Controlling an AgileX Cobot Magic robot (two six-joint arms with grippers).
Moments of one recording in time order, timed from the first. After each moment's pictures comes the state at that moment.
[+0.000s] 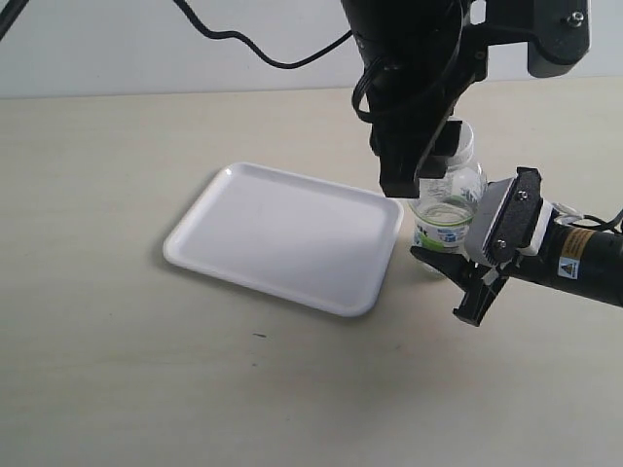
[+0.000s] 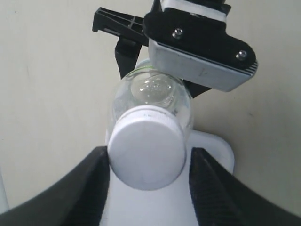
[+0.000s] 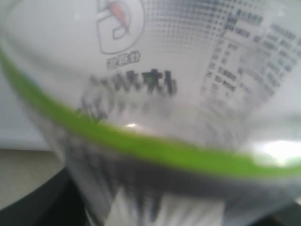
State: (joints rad) left arm -0.98 2.03 -2.01 0.01 1.16 0.91; right arm -0.11 2.01 -0.49 -0.82 -1.03 -0.36
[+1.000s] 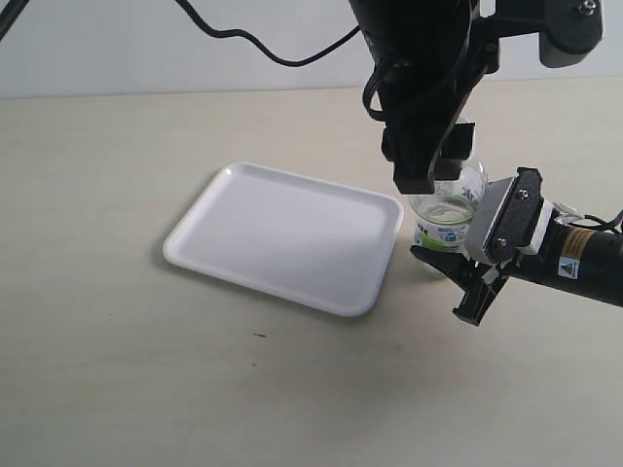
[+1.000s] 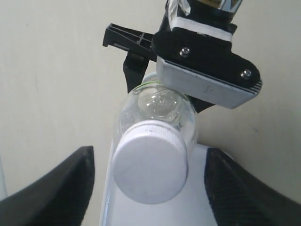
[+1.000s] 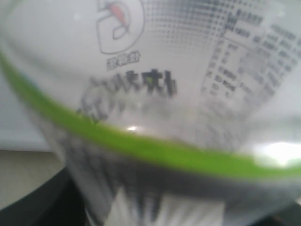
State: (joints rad) left arm -0.98 2.03 -2.01 -0.02 1.12 0.91; right arm -0.11 2.01 -0.49 -0.82 -1.03 -0.35
